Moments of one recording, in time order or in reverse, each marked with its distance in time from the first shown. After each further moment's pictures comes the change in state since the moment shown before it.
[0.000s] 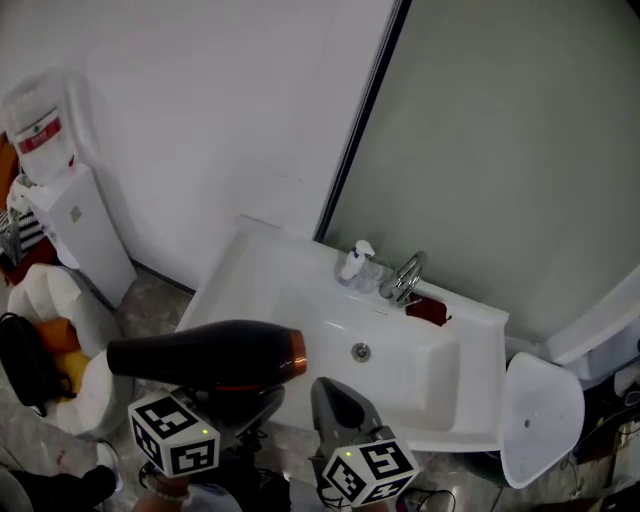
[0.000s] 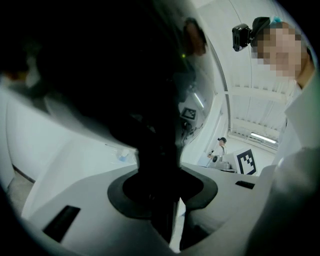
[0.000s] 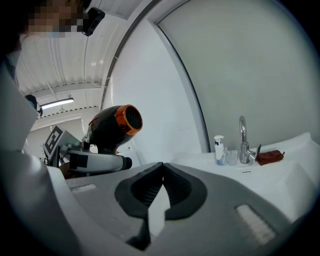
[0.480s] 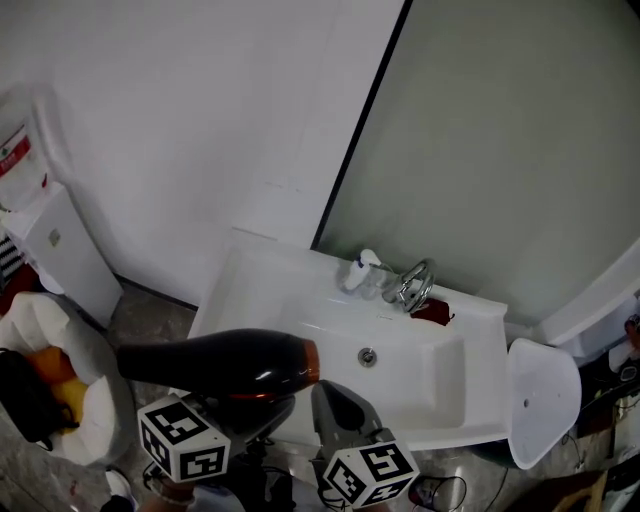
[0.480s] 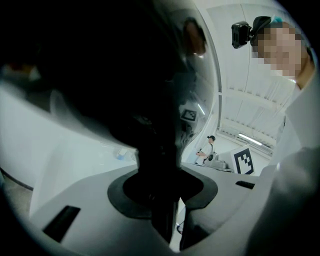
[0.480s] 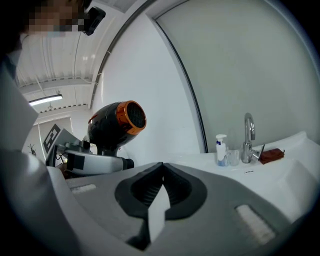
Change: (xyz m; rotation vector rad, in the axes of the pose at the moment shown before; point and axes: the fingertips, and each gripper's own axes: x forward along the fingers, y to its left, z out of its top) left arm 0.008 0.054 0.019 -0.015 0.088 -0.146; right arm 0.065 0.009 0.006 0.025 0.010 -0.110
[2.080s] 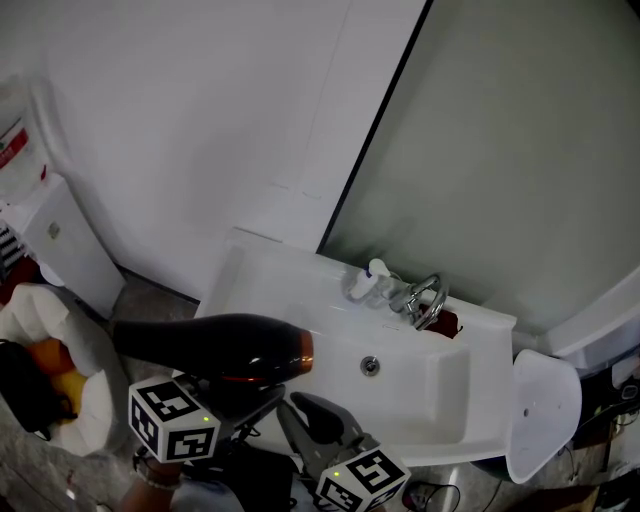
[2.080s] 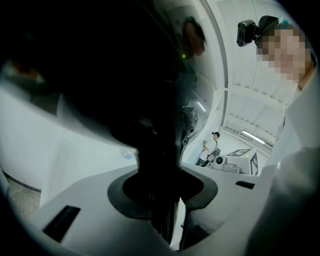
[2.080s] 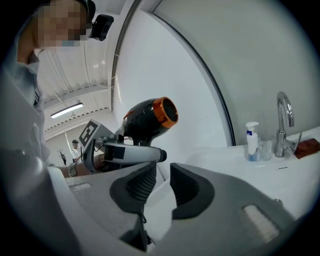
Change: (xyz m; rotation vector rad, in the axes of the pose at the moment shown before) left arm 0.023 0.054 0.018 -0.016 0.089 0.025; right arm 0.037 0.033 -0.003 0.020 0.079 0.303
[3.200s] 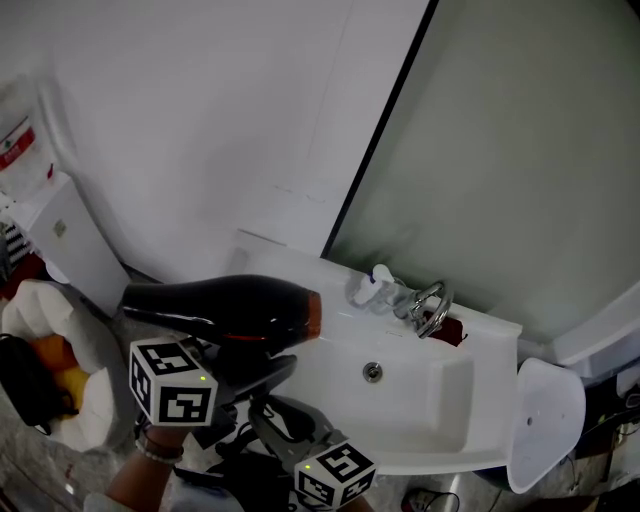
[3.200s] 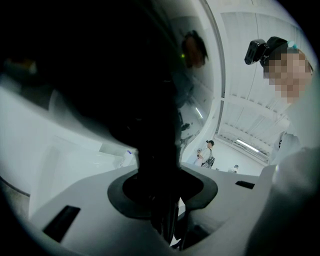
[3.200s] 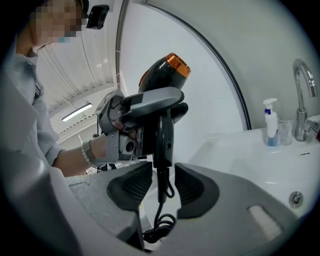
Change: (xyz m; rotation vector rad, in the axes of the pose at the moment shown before) left arm 0.022 0.011 0.052 -0.041 -0.075 -0.083; right arm 0.032 0.007 -0.043 0.035 0.082 0.134
